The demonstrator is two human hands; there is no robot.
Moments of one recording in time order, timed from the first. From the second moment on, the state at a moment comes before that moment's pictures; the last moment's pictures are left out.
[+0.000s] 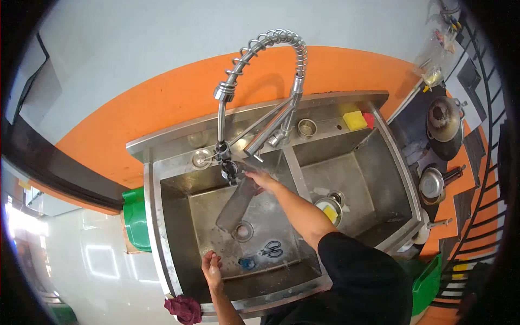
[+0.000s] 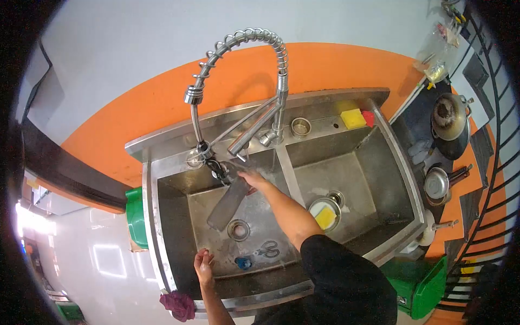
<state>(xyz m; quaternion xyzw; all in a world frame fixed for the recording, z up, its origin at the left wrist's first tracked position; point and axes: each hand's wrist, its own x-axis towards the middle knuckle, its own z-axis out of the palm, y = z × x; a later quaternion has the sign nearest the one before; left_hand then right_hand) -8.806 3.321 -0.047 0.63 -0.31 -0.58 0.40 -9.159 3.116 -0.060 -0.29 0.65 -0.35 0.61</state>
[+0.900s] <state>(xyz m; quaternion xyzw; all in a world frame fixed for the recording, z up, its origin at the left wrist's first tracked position) -9.088 3.079 0.024 0.43 -0.41 -0.72 0.37 -9.189 3.206 -0.020 -0.68 0.62 -0.32 0.21</state>
